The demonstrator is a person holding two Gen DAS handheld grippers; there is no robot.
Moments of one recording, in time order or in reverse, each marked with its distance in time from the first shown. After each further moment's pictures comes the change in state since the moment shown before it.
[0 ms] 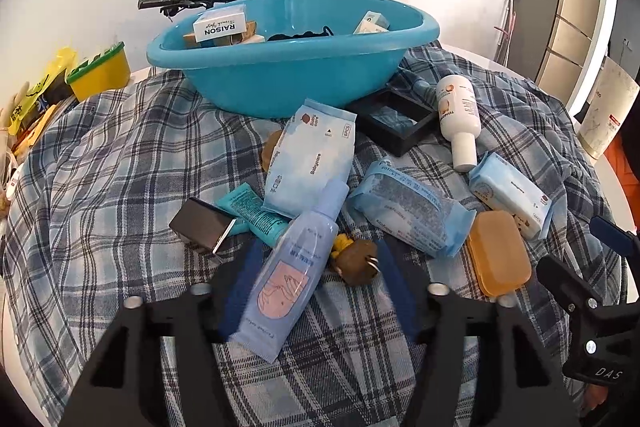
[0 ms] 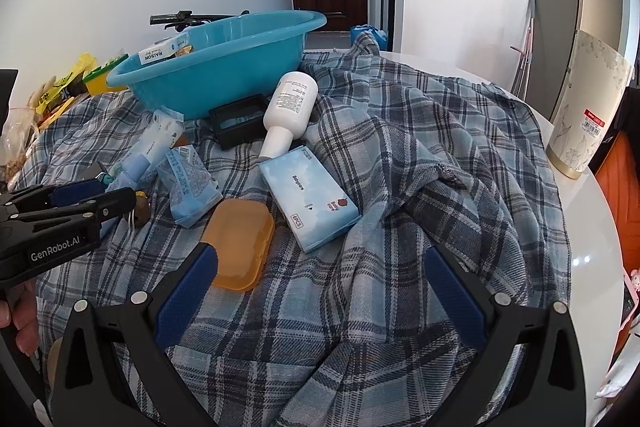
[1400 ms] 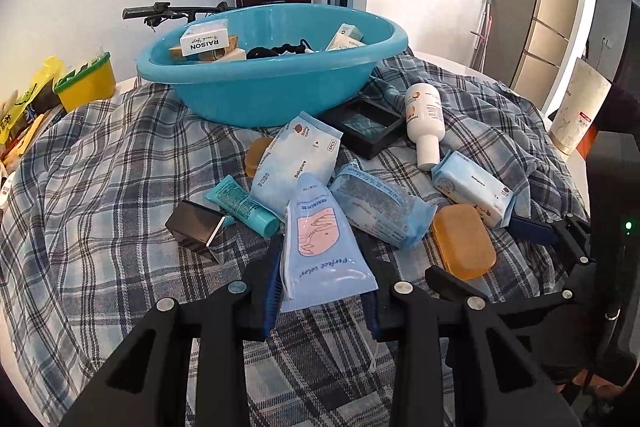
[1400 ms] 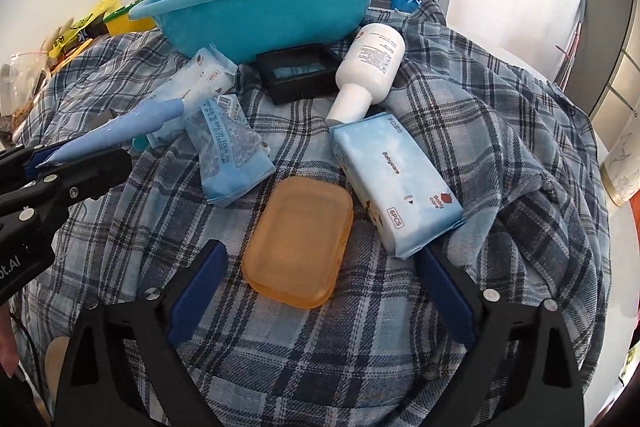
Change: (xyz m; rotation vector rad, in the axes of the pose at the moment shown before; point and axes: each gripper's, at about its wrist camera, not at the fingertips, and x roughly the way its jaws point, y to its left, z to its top) left arm -0.023 -0.002 -0.003 0.021 -0.024 -0.080; right arm 0.038 0.044 0.003 -0.126 0.159 0.066
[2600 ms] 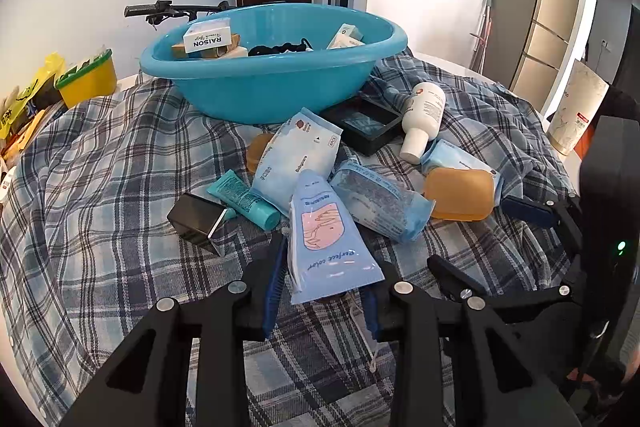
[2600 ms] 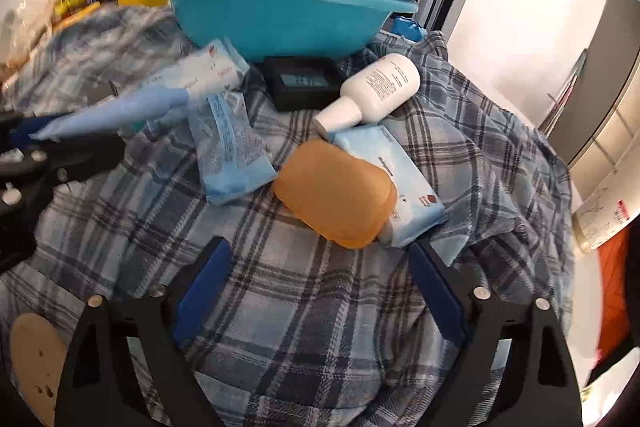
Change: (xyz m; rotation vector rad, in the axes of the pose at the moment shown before) left arm -0.006 0.001 -0.005 -0.010 -0.001 0.002; right arm 0.002 0.014 0.005 -0.133 -0.035 -0.081
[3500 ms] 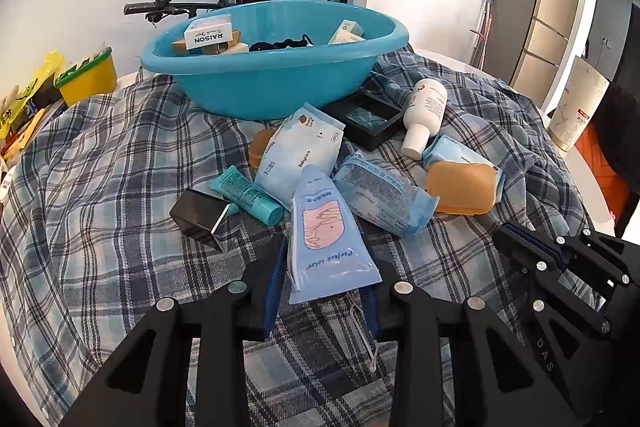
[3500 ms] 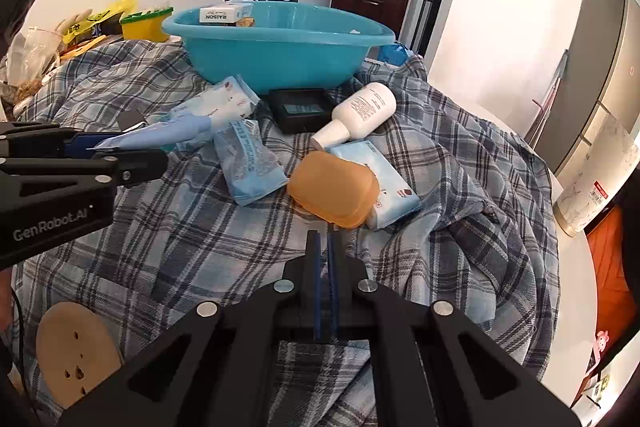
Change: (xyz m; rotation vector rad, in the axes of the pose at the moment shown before) left arm 0.000 0.007 -0.001 -0.001 0.010 0.001; right arm -0.050 0.013 -0.017 0.013 -0.116 -0.057
